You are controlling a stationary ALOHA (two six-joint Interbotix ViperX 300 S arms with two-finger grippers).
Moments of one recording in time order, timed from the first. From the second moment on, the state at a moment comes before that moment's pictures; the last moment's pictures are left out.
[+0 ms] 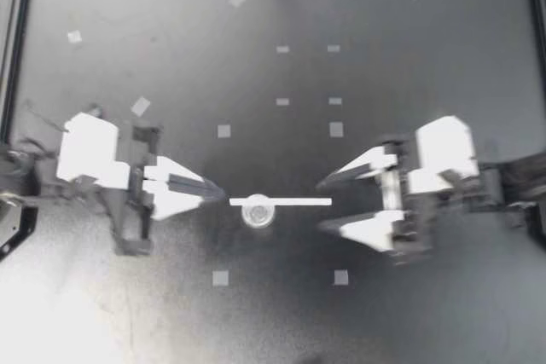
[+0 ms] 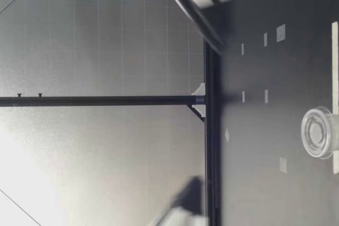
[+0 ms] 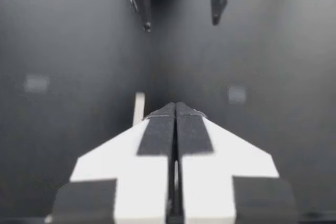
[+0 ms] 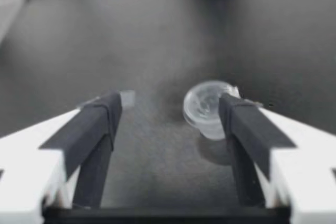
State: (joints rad) left arm -0.09 -0.13 1.09 -0.08 -0.66 -0.04; right arm 0.03 0.13 1.02 0.00 -0.91 0.22
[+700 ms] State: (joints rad) left arm -0.09 0.14 0.99 -0.09 -0.67 -0.02; right arm 0.03 0.37 0.88 0.05 -0.85 0.22
